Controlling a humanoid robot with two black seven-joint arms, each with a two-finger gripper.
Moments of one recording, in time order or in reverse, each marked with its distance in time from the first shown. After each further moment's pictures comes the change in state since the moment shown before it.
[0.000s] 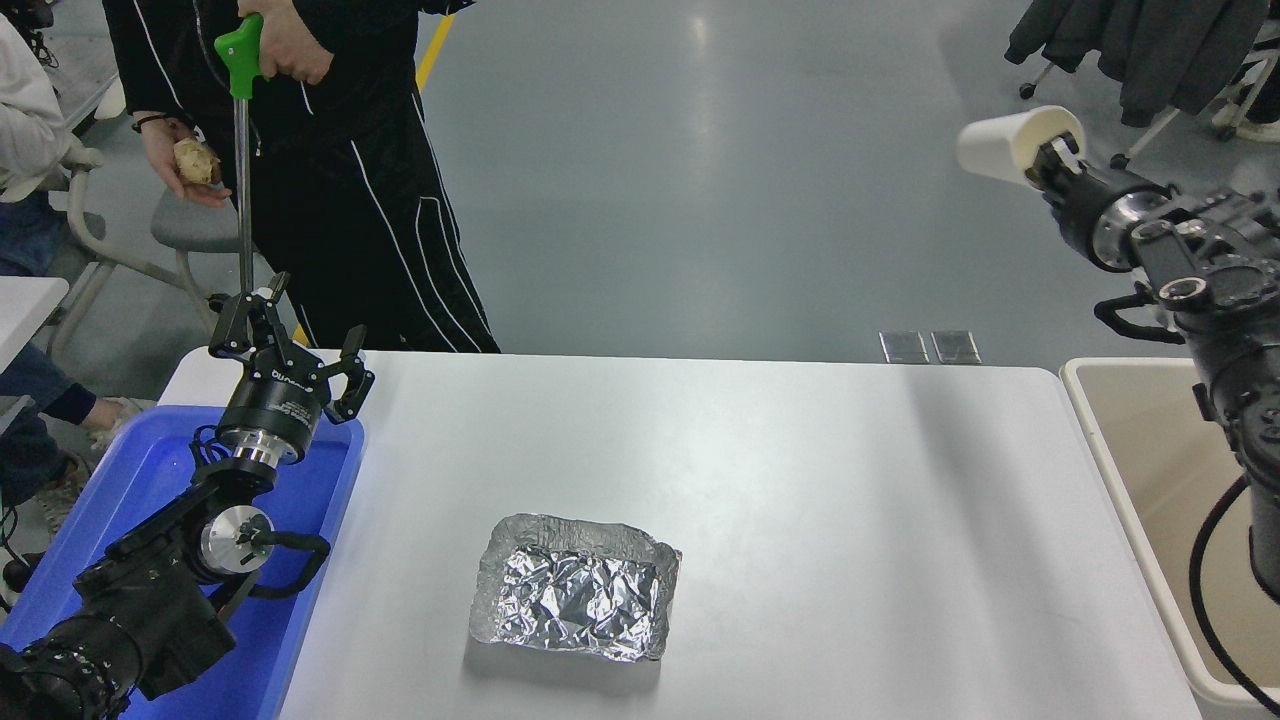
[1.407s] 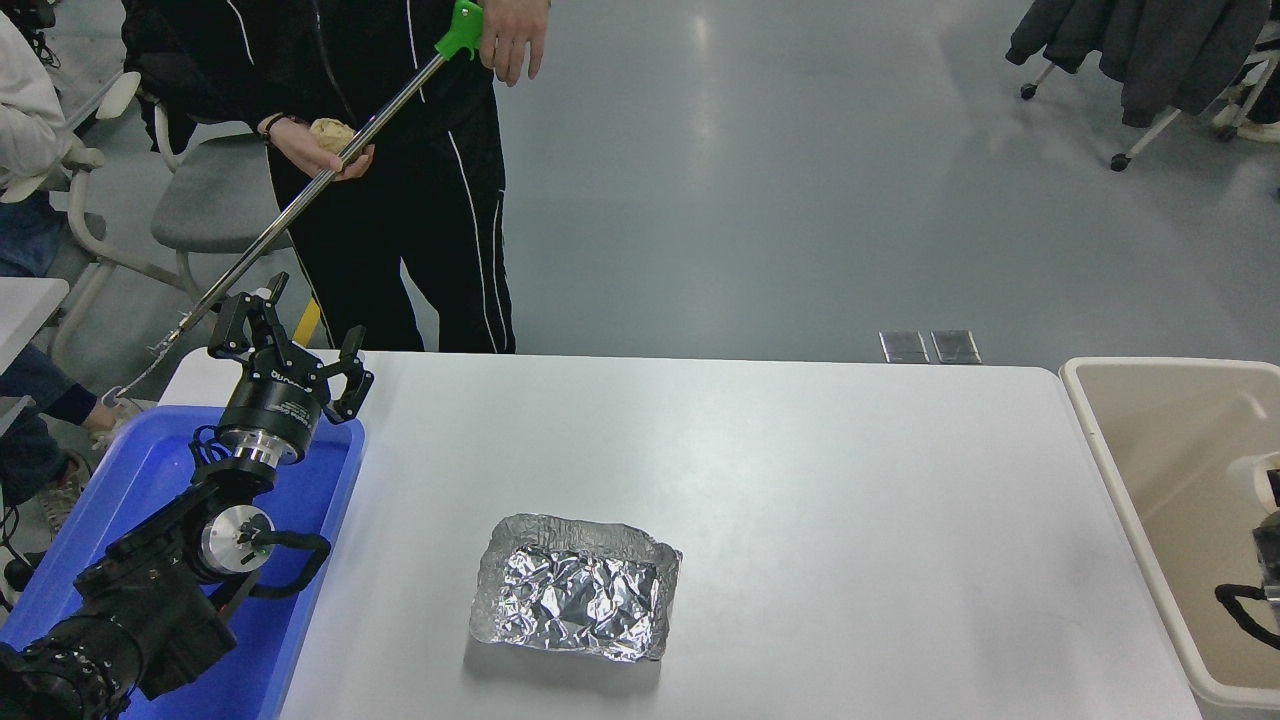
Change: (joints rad) left arm 0.000 0.000 0.000 0.000 0.000 0.000 0.000; right arm -0.494 -0.063 0.172 -0.010 0.026 -0.214 -0.050
